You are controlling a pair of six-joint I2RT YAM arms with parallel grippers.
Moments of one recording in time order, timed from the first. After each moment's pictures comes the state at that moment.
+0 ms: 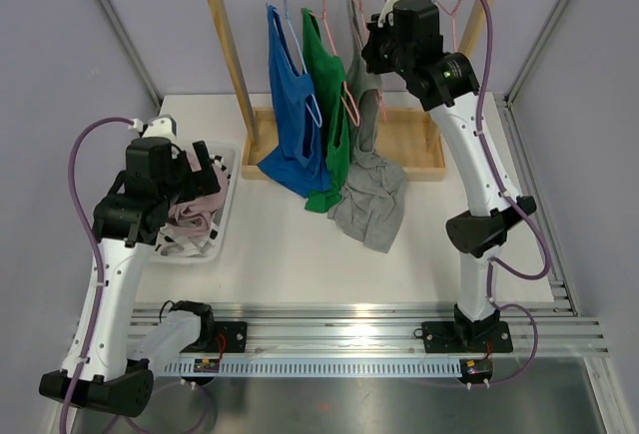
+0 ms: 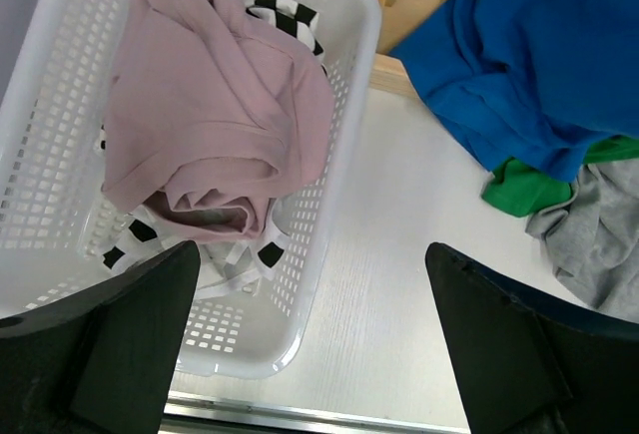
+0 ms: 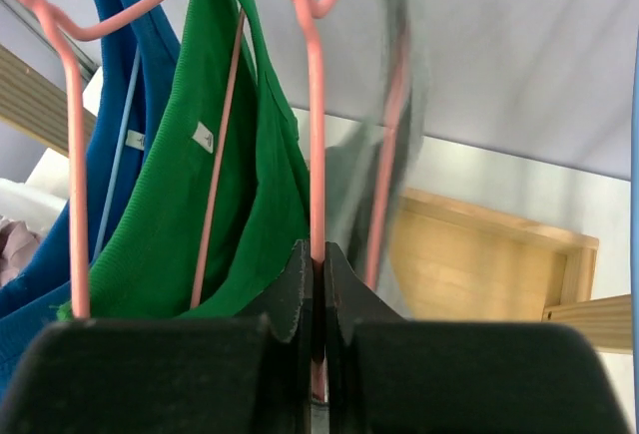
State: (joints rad) left arm -0.13 0.94 1.27 -0.96 -0.16 -0.30; right arm 0.49 2.01 2.58 -0.87 0.12 0.16
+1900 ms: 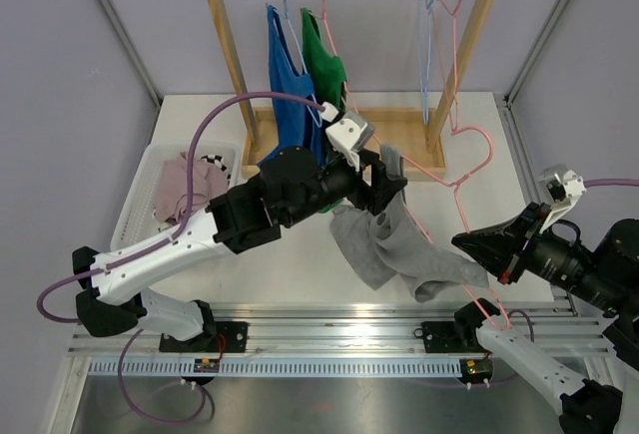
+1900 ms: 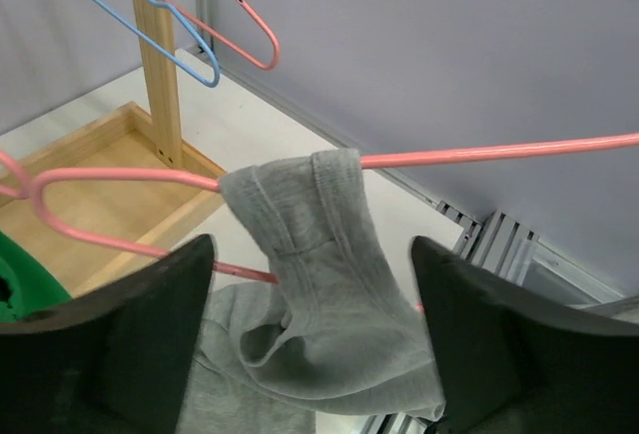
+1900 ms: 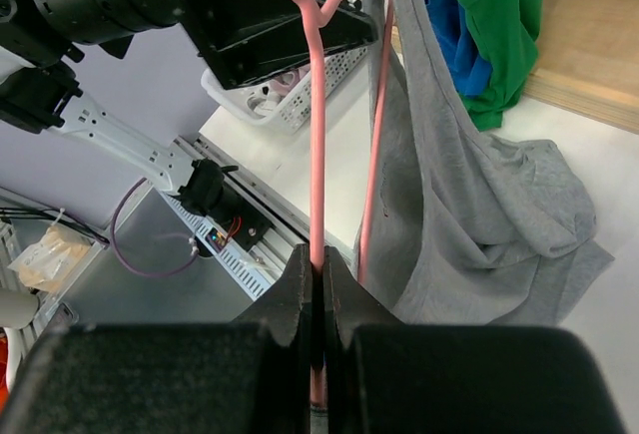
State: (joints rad) left arm -1.18 1.32 1.50 -0.22 -0.19 -0.22; right arm 0.49 0.66 1.64 -1.18 -0.36 0.37
